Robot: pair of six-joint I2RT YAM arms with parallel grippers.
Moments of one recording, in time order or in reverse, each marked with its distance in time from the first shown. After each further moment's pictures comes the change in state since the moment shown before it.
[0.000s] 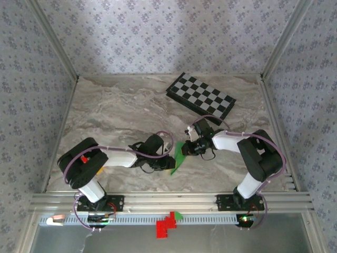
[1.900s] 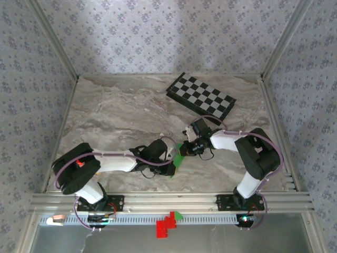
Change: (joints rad) left arm -0.113 -0.084 0.011 -0.104 -0.076 0.122; right arm 0.014 0.032 0.019 0.001 -0.031 0.000
